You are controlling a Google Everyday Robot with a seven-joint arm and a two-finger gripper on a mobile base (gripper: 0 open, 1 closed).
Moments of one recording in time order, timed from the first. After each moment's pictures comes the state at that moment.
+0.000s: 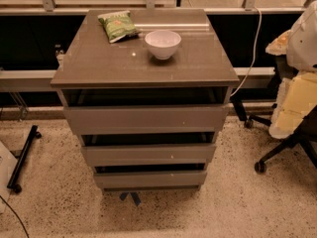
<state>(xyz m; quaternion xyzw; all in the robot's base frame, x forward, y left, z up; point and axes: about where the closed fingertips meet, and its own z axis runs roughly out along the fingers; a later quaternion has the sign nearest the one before) 0.438 -0.217 0.976 -0.60 0.78 -0.03 0.16</state>
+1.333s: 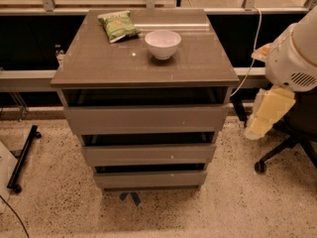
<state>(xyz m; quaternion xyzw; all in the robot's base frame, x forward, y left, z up) 0.467 -0.203 0.943 -0.59 0.78 -0.05 0.21</state>
